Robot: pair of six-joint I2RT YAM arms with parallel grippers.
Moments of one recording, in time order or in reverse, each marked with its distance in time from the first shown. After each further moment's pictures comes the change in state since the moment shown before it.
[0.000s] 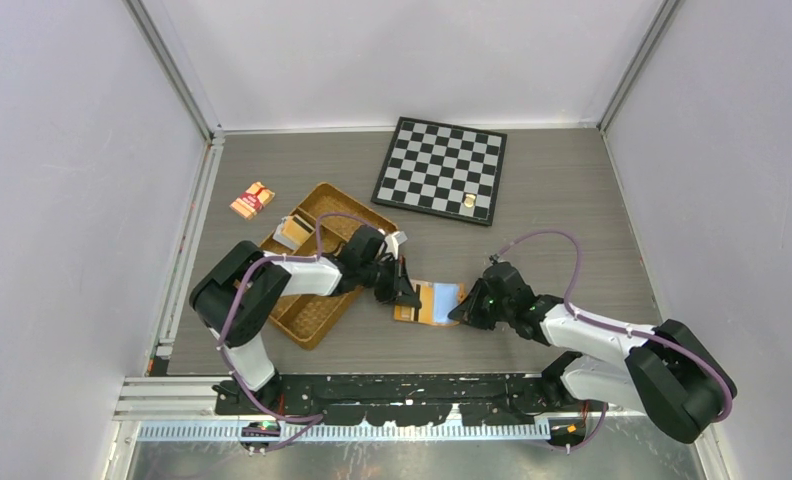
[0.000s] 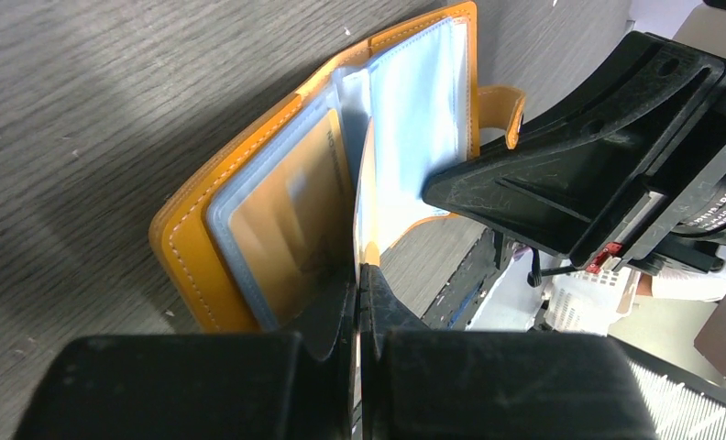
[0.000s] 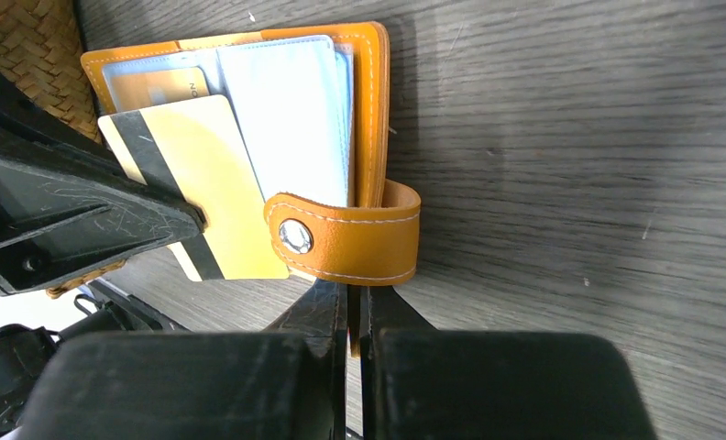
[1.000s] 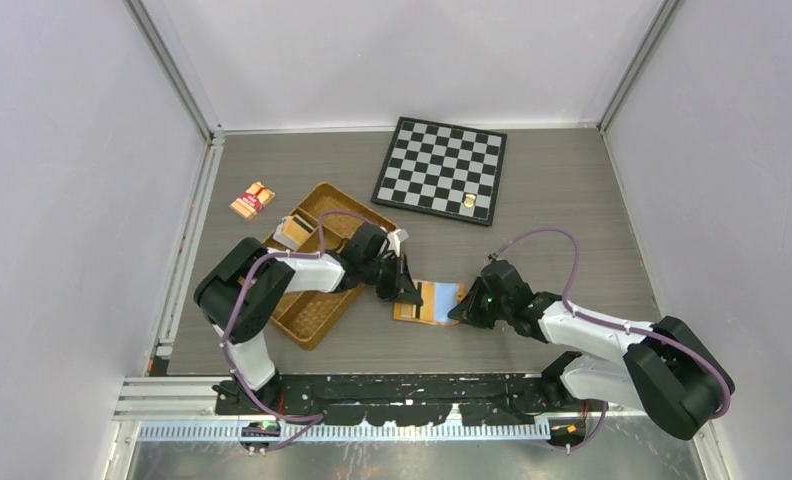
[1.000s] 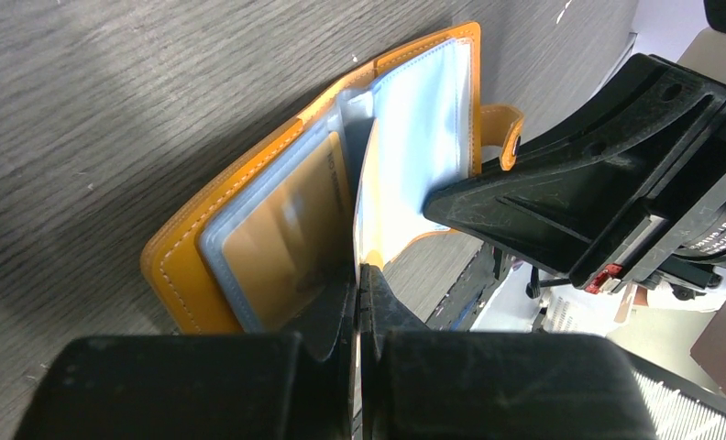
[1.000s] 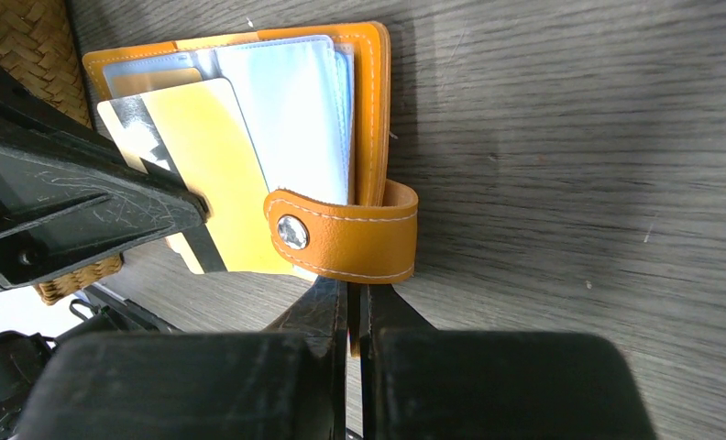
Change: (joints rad) left arm 0.005 0.027 0.032 -0.015 -0.011 -0.005; right arm 0.003 0.027 0.031 -0.030 0.010 -0.001
